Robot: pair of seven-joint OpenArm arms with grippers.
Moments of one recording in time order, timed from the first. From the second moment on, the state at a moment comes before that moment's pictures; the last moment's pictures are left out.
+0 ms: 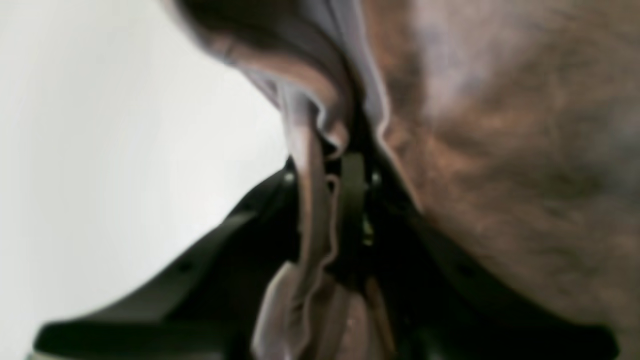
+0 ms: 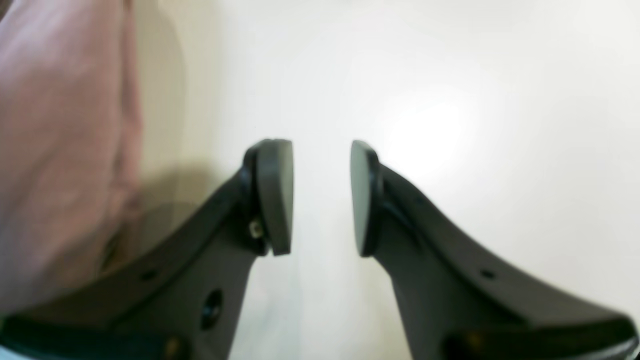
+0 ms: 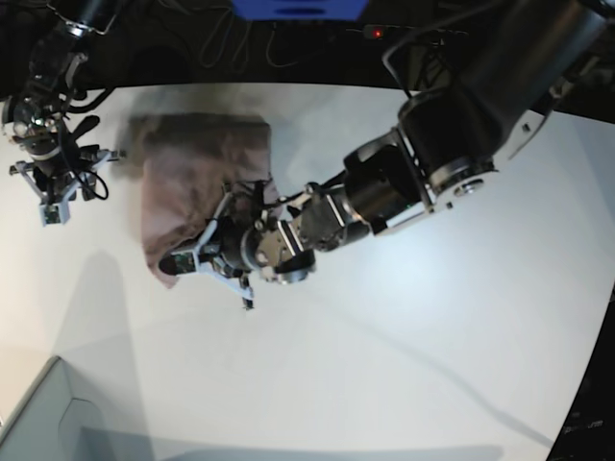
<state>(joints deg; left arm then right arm) -39.3 7.9 69.6 32.7 -9.2 -23.2 8.9 -9.1 2.8 36.6 89.4 -9.5 35.4 -32.7</state>
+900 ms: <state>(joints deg) -19.9 -7.5 31.6 80.4 -4.4 -23.3 30.7 -11.5 0.6 35.5 96.6 -9.6 35.4 -33.0</state>
